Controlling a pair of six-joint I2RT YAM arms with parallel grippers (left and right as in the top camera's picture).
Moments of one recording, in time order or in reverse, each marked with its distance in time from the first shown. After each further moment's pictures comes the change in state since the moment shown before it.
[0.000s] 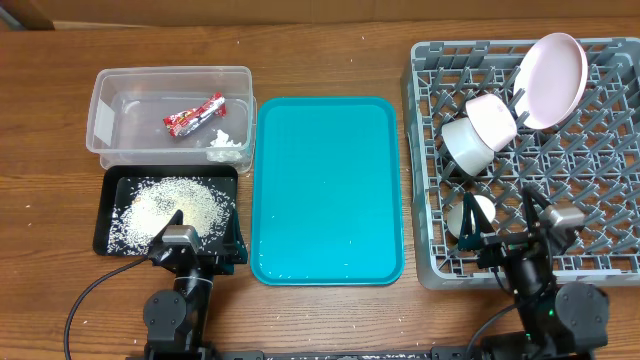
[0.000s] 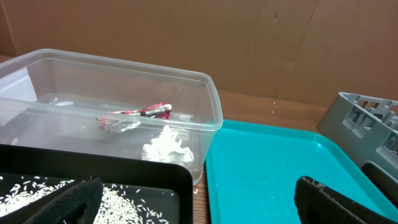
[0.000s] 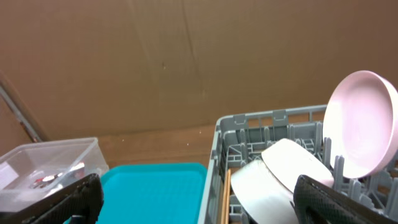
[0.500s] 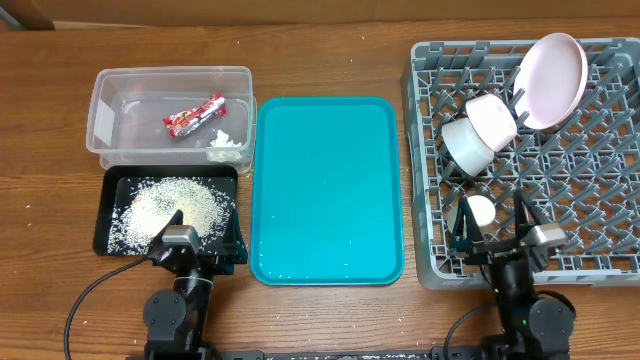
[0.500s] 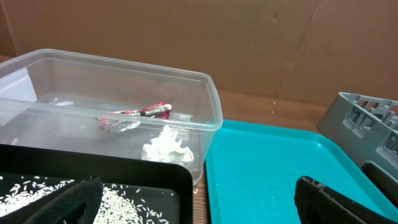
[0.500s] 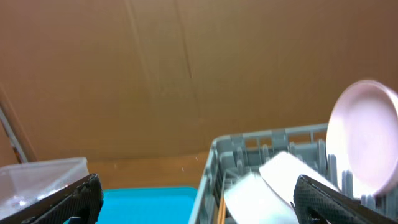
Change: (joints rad) left arm 0.000 0.000 0.000 0.000 0.000 0.000; right arm -0.024 -0.153 -0.360 0.389 0.000 0.001
